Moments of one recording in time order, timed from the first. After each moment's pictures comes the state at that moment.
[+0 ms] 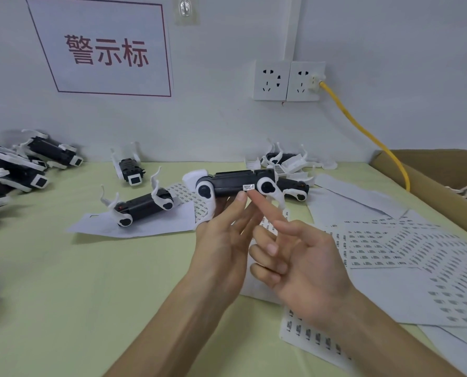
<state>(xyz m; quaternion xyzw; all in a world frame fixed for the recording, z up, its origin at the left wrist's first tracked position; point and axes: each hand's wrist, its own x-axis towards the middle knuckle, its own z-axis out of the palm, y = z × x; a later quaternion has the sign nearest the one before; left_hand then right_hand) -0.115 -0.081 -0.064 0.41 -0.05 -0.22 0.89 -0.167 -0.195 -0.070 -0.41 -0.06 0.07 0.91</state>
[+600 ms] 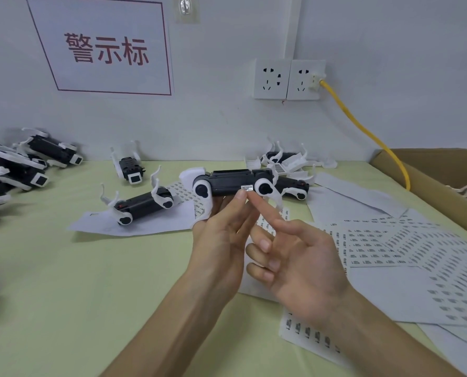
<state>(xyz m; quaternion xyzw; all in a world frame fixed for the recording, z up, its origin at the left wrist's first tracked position) -0.118 -0.078 -0.061 0.43 -0.05 -0.19 0.88 -0.166 -0.195 -0.074 -0.40 -0.07 0.08 0.91</state>
